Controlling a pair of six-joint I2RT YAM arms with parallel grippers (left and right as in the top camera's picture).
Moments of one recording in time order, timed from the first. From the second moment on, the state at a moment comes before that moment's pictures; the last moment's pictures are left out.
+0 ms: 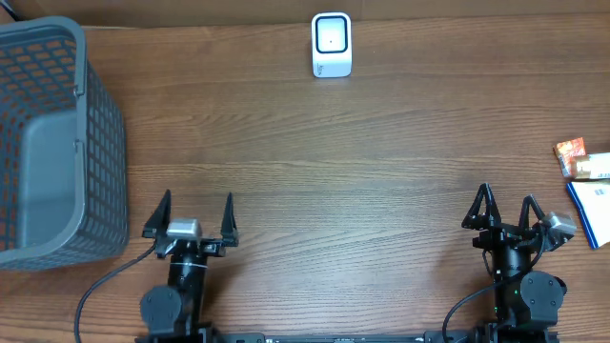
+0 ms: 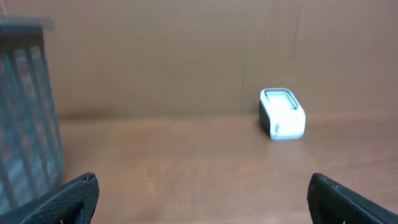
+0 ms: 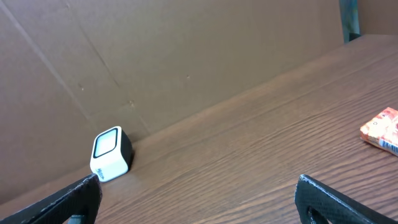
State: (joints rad) left arm 0.10 0.01 0.01 0.03 0.15 -0.01; right arm -0.06 0.01 0.02 -0.03 0.04 0.44
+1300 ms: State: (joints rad) left arm 0.10 0.01 0.01 -0.07 0.12 -0.02; right arm -0.06 0.01 0.02 -0.03 0.04 0.44
